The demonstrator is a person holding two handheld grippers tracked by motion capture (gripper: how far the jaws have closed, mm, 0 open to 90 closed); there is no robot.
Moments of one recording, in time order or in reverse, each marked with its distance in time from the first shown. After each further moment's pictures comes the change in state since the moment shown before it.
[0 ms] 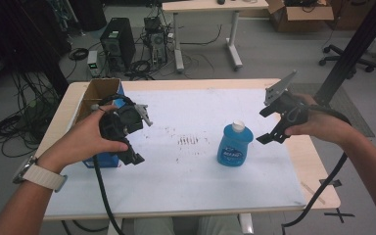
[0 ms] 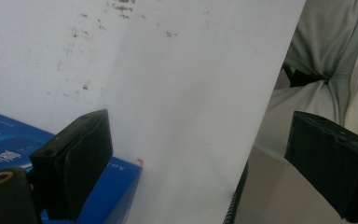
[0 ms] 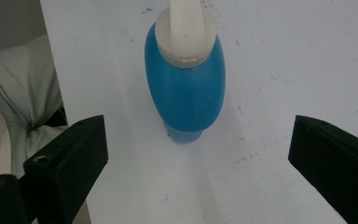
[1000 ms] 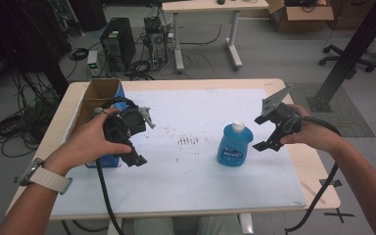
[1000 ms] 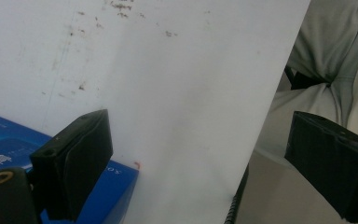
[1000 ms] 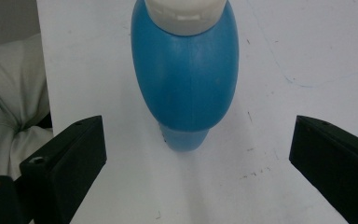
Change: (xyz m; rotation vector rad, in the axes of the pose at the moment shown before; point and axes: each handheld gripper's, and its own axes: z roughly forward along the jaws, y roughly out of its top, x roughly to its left) left arm -0.001 0.000 0.010 0.000 0.001 -0.021; right arm -0.008 -0.022 0.035 -0.055 0.032 -0.038
